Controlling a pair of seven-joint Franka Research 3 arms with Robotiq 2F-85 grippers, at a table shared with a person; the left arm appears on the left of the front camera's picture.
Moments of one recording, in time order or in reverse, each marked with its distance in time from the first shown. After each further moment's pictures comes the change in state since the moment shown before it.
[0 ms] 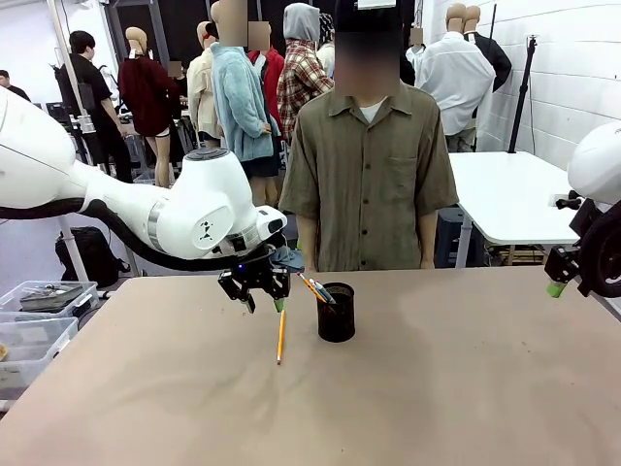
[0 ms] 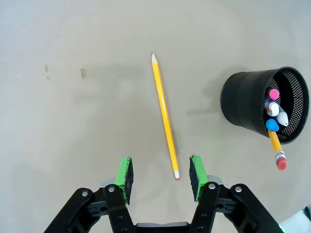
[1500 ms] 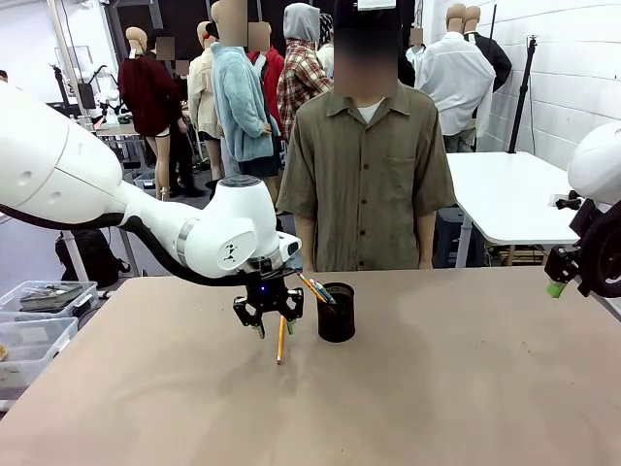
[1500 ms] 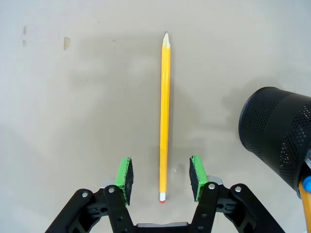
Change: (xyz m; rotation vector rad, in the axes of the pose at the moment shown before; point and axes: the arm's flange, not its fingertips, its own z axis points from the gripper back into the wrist) left arm 0.000 -0.022 -0.064 0.067 0.092 0.209; right arm 0.000 0.000 0.000 0.000 0.000 0.000
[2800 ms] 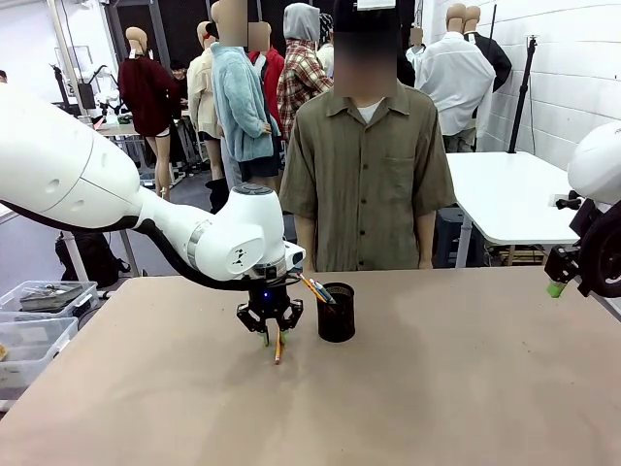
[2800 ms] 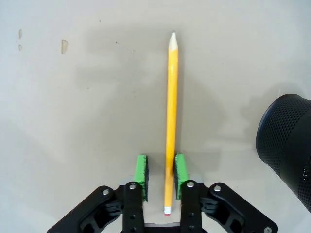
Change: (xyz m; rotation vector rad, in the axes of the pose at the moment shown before) left arm 0.008 -0.001 -0.018 0.063 0.026 -0.025; right arm 0.000 0.000 0.000 0.000 0.000 0.000
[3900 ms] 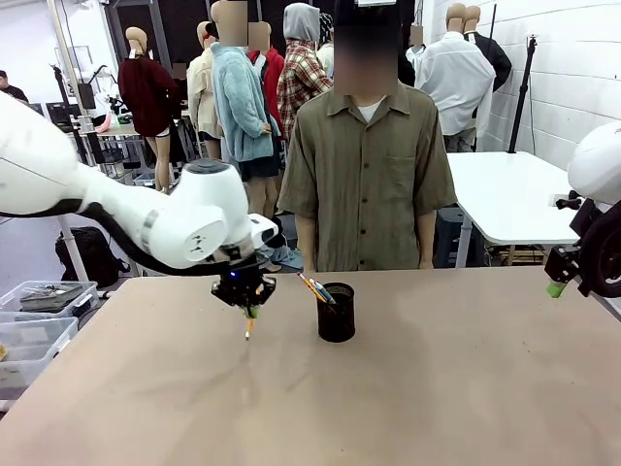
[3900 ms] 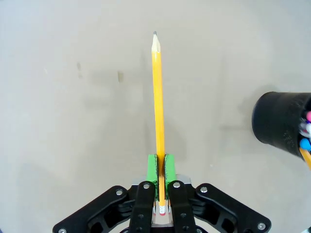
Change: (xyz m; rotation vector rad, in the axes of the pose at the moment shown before) left arm -0.008 0.062 0.071 -0.062 -0.201 -0.124; right arm 0.000 0.000 0.000 0.000 0.000 -0.001
